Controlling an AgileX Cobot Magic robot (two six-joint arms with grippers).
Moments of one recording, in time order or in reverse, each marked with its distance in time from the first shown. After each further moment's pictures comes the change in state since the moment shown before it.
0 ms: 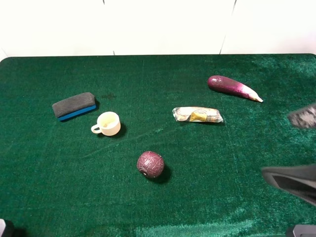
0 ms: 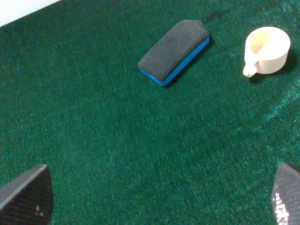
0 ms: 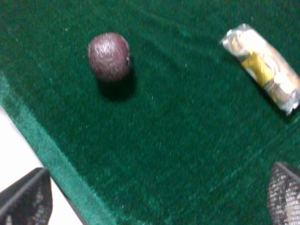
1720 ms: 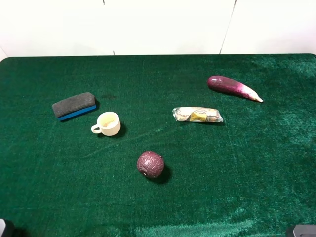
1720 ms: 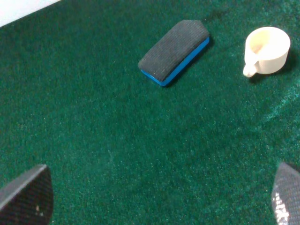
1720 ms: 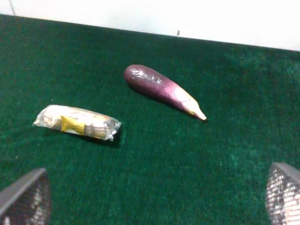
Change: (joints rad) left arm 0.000 0.000 0.000 0.000 0.000 0.000; right arm -0.863 -0.608 0.096 0.124 0.060 -0.207
